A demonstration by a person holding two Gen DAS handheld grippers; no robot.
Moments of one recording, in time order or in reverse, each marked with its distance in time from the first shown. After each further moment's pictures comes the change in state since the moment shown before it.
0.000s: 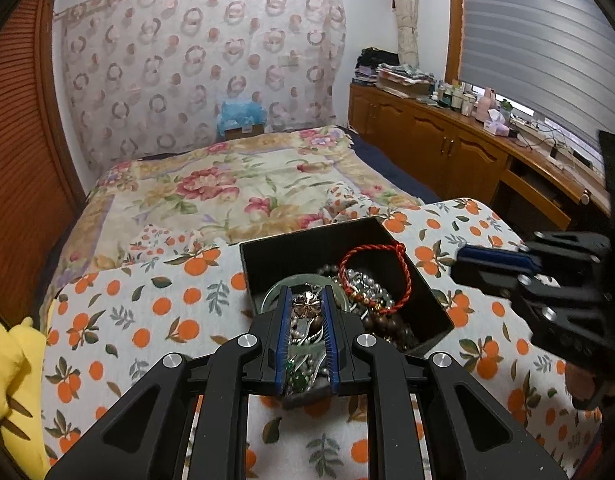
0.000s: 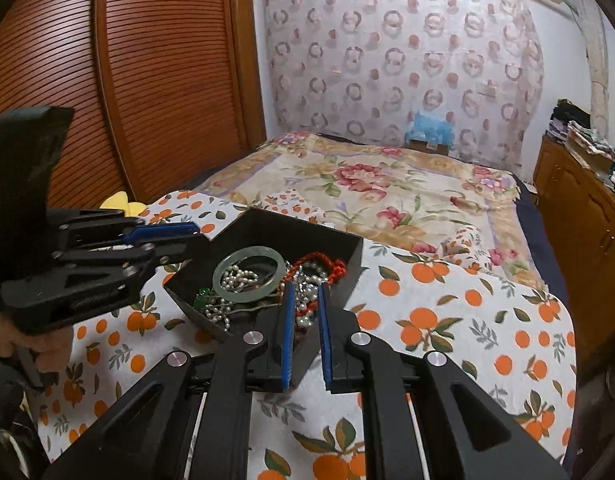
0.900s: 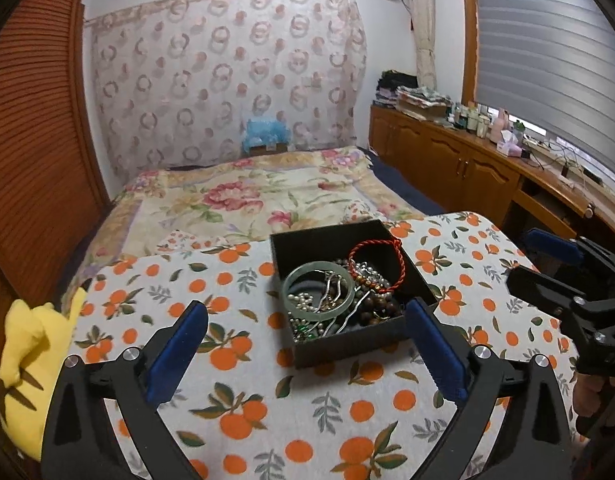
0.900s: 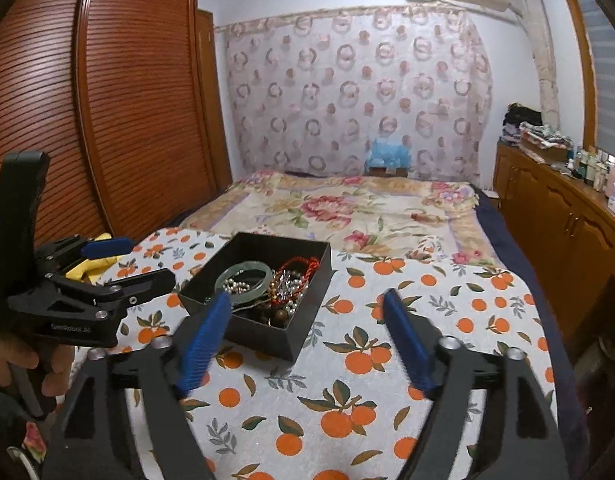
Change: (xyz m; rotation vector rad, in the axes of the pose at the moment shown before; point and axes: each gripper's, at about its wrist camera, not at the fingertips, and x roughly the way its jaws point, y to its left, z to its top) left arm -0.060 -0.002 -0.027 -0.045 -0.089 0.081; right arm -0.065 0.011 -0.027 0.108 -0.167 -0.121
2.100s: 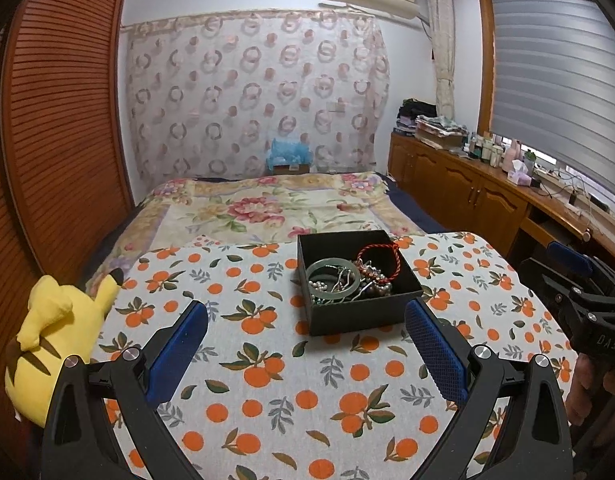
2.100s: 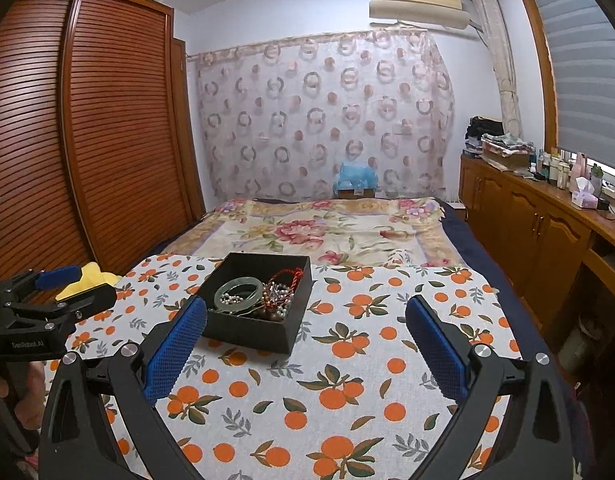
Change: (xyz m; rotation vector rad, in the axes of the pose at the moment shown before) left arm -0.072 0.006 -0.028 -0.072 -0.082 0.057; right arm -0.050 0.013 -0.016 0.043 -0.084 -0.113
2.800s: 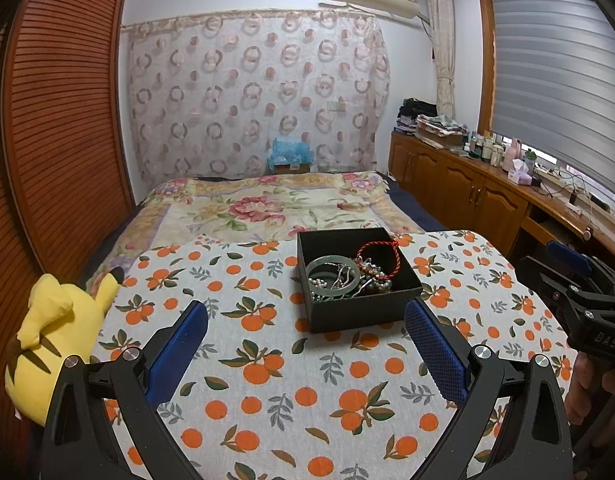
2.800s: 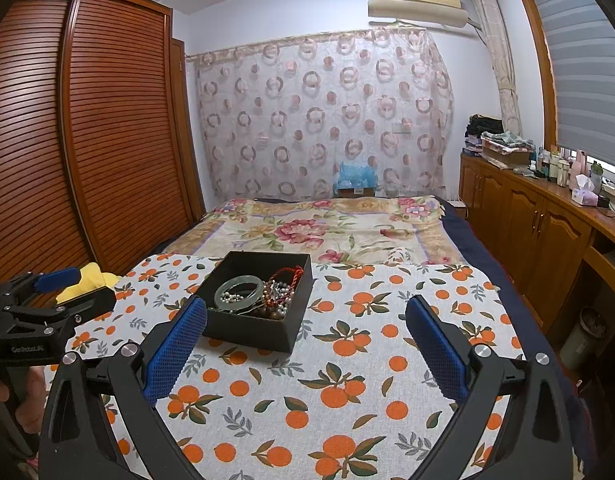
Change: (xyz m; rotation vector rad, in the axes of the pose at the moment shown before) left arm -0.001 0.001 -0.001 0.001 -0.001 0.003; right arm 0.001 -0.001 -0.001 0.002 0.001 -0.001
